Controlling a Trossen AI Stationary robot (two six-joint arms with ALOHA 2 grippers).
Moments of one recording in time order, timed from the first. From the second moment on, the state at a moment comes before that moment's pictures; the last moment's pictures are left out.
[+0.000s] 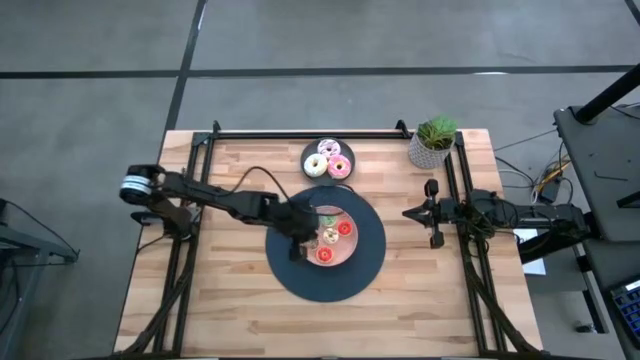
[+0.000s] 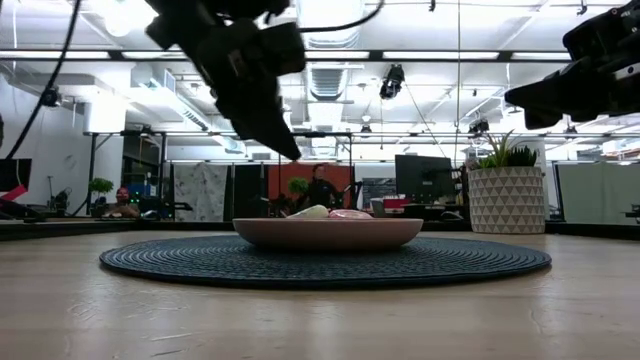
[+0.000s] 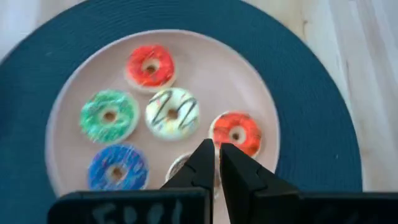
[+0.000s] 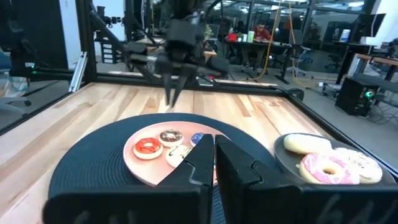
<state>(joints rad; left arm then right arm) -0.07 1.59 1.03 -0.25 0.03 -0.15 -0.02 0.06 0.01 0.01 -0.02 -0.05</state>
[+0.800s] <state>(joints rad) 0.01 0.99 0.57 -0.14 0.01 -0.08 -0.02 0.06 0.01 0.01 -0.02 -0.05</state>
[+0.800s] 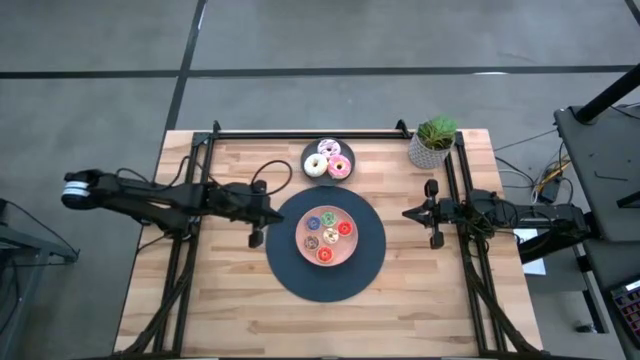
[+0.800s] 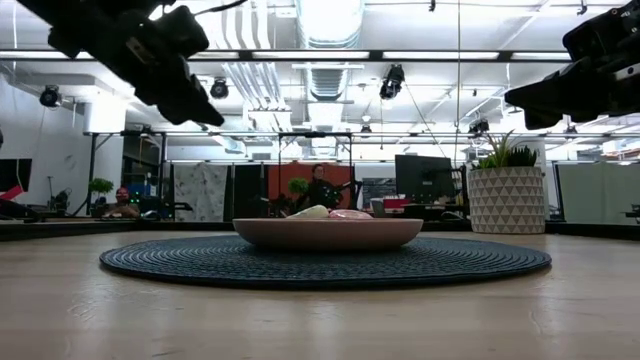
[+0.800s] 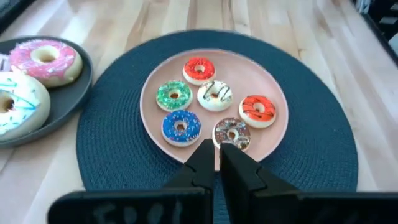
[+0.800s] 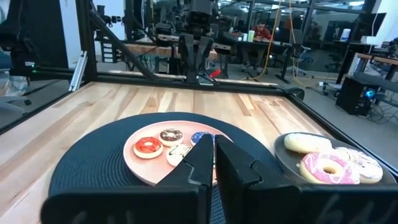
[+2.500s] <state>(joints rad) 0.01 0.40 0.05 0.09 0.01 -0.07 -0.02 0.06 0.01 0.01 -0.02 -0.05</state>
